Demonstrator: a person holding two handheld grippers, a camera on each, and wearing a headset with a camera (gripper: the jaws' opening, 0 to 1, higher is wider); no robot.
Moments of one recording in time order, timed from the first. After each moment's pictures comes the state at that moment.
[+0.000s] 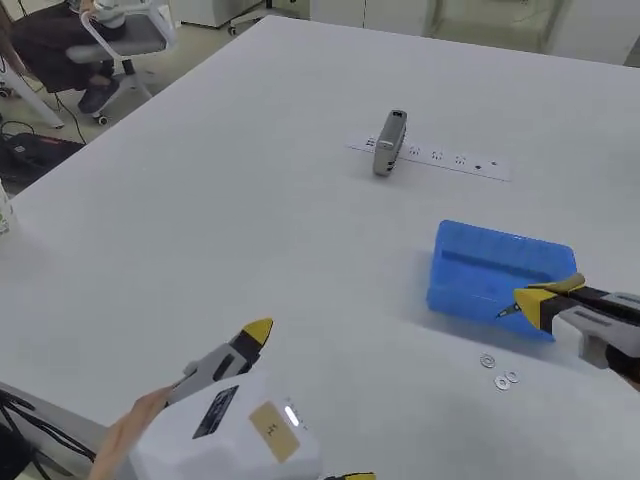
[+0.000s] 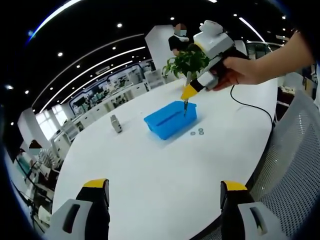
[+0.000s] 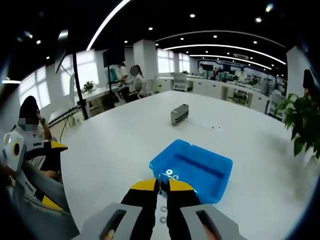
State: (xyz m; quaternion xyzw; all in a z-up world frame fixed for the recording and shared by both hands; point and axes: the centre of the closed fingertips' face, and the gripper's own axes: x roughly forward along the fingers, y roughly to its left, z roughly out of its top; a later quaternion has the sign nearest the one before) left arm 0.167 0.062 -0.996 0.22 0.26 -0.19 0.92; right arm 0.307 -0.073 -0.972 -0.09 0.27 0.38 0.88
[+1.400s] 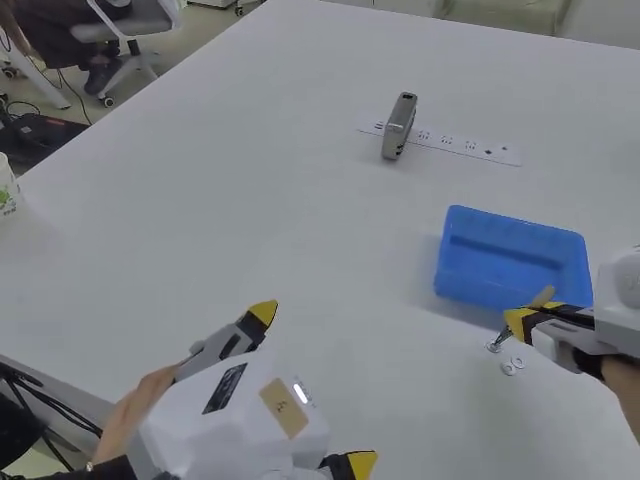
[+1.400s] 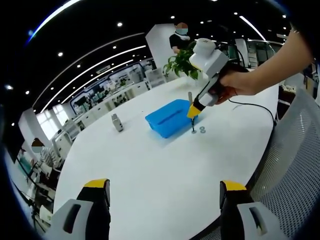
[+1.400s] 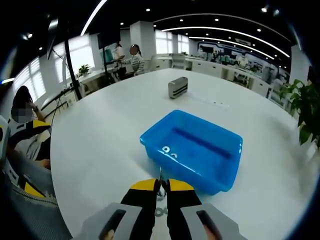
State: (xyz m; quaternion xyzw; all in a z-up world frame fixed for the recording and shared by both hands) left arm 0.167 0.064 -0.997 0.22 0.26 -0.19 0.92; right arm 0.314 -0.073 -1.025 -0.11 0.33 0.37 0.86
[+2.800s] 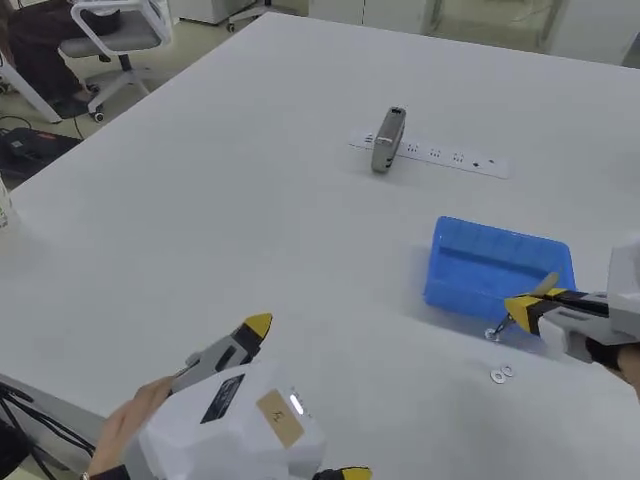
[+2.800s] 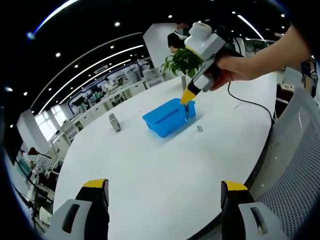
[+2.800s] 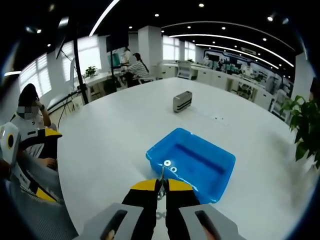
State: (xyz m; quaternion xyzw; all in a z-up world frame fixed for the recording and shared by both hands) left arm 0.165 0.062 -1.000 0.22 0.26 -0.19 0.92; right arm 0.316 -0.073 -0.981 -0.13 0.31 0.39 0.86
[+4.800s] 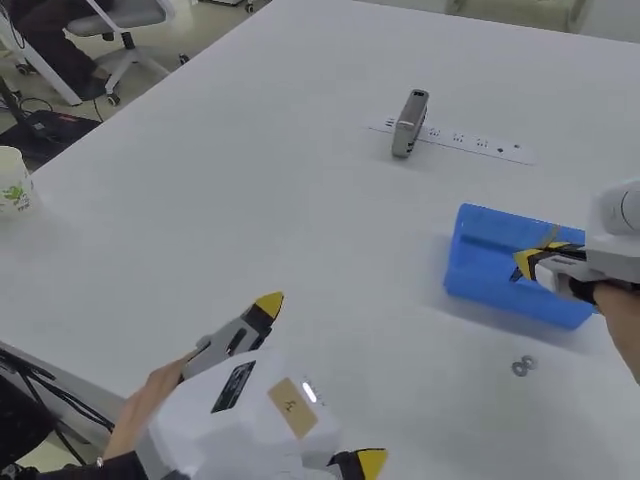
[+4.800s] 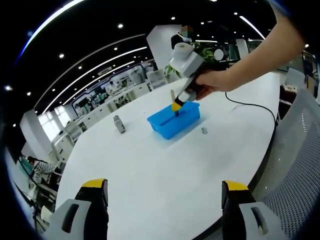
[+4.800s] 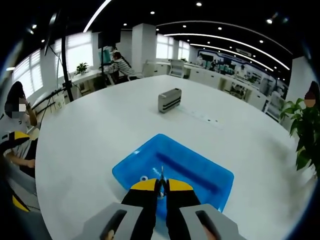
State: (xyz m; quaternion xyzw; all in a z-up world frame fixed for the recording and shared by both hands) left arm 0.168 0.067 -0.994 0.22 0.25 -0.18 0.92; right arm 0.381 -0.058 -1.014 -0.15 0.31 0.36 0.87
